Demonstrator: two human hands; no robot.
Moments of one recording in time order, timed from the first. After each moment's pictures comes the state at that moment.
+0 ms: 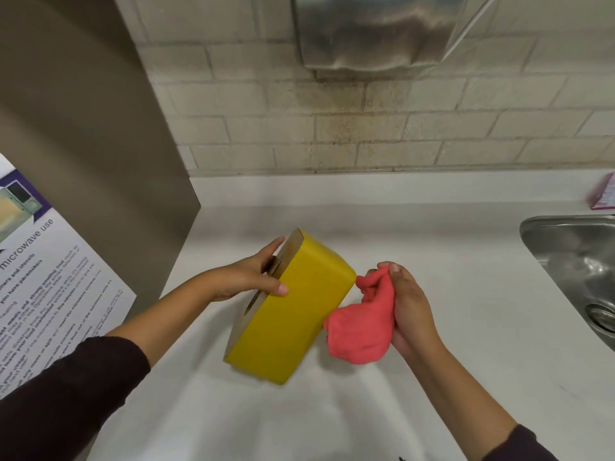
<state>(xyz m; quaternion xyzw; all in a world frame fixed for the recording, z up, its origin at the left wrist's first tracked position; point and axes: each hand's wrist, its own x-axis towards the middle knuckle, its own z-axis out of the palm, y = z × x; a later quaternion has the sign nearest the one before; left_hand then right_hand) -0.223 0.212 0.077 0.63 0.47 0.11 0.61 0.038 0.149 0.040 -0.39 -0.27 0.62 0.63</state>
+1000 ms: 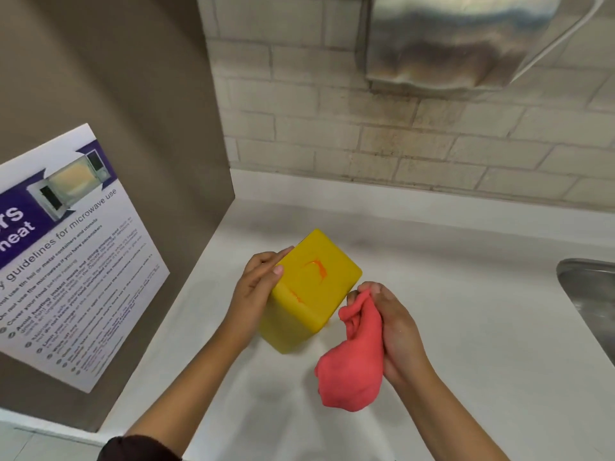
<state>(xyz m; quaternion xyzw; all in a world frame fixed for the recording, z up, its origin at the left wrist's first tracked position) -0.218 0.129 0.064 0.51 0.52 0.53 0.44 -0.017 0.129 0.060 -0.33 -0.31 0.71 0.53</state>
